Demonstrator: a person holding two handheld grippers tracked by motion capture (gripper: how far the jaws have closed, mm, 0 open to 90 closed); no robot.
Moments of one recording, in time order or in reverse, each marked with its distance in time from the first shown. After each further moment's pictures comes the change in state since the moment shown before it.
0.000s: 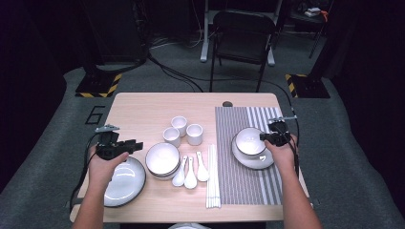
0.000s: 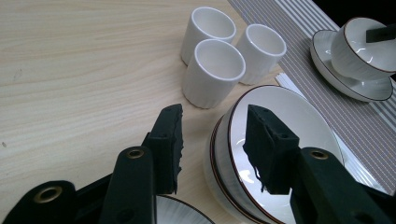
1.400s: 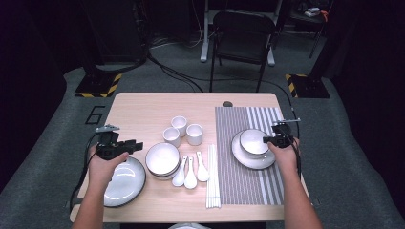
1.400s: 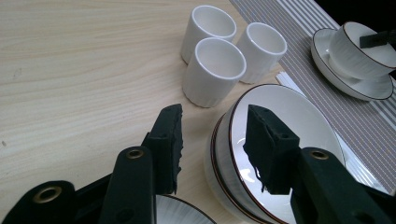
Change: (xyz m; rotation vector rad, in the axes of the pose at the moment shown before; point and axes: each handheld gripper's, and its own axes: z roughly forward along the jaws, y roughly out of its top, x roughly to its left) left arm 0.001 0.000 0.001 0.001 0.001 -0.001; right arm -0.019 -0.010 0.011 0.038 0.011 0.068
